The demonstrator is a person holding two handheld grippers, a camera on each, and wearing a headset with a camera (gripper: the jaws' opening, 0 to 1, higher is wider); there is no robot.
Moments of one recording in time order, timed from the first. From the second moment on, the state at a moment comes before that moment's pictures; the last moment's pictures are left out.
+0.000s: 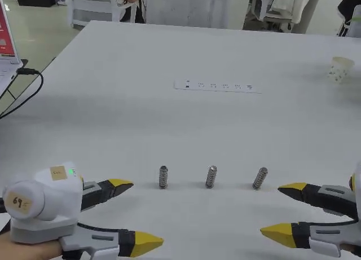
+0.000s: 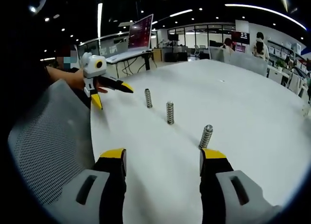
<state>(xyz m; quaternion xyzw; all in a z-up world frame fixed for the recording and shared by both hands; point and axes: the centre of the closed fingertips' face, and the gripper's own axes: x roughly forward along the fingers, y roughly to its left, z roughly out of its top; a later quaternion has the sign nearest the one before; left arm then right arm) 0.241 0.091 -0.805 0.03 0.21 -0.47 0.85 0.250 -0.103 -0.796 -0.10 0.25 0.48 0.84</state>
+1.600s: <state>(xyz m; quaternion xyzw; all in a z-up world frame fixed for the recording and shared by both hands) 0.240 0.093 -0.804 0.02 0.21 -0.46 0.86 0.256 -0.109 -0.791 -0.06 0.19 0.46 0.86</state>
